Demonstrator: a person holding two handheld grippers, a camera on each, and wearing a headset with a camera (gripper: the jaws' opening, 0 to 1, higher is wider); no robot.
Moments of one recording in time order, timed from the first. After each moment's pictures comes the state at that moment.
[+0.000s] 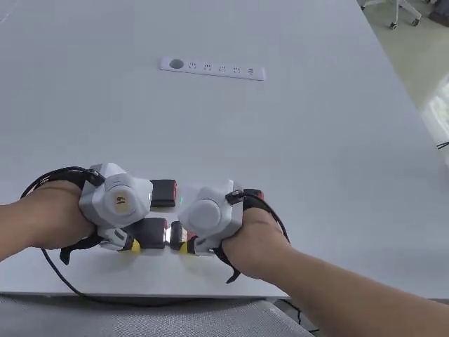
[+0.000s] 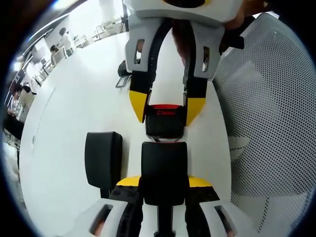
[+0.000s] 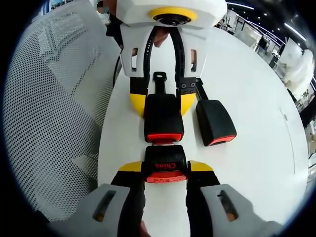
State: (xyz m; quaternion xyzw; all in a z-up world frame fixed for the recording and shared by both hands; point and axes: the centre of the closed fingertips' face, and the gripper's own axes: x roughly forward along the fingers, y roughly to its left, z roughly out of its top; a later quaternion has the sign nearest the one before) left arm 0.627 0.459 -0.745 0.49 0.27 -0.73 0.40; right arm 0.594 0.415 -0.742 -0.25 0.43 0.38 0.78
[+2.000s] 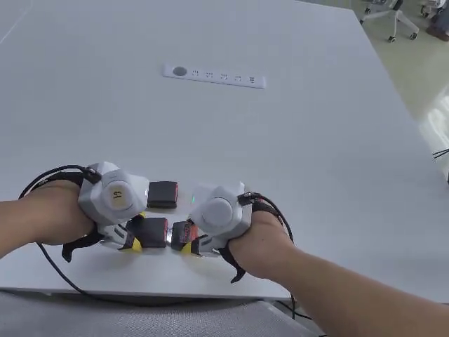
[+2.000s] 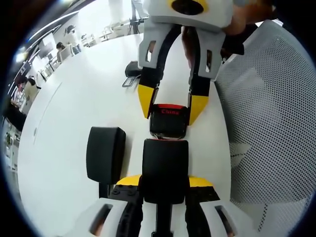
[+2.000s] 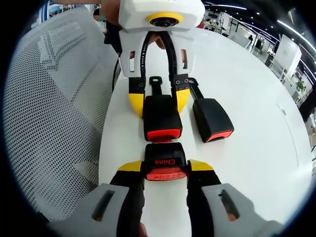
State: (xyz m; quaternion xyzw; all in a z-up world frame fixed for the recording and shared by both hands) left arm 0.625 0.462 -0.741 0.46 0.28 -0.73 0.43; right arm 0.594 0.412 -0.741 -0.22 0.41 0.37 0.80
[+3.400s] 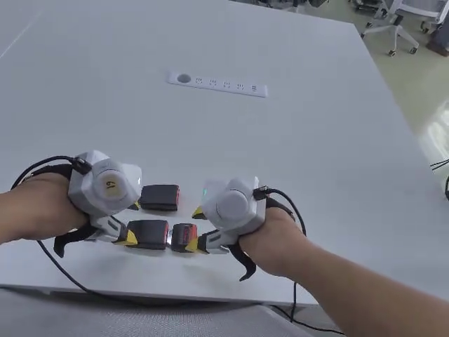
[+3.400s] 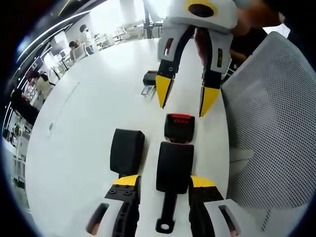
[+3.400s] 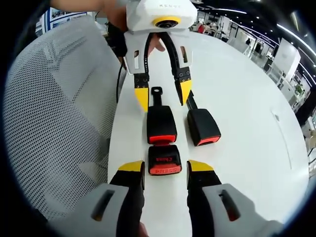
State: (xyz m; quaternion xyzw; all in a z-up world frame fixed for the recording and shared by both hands) left arm 0.646 0.461 -0.709 0.45 0.27 -0.70 0.48; right arm 0.588 0.403 -0.703 -0.22 0.39 0.38 0.81
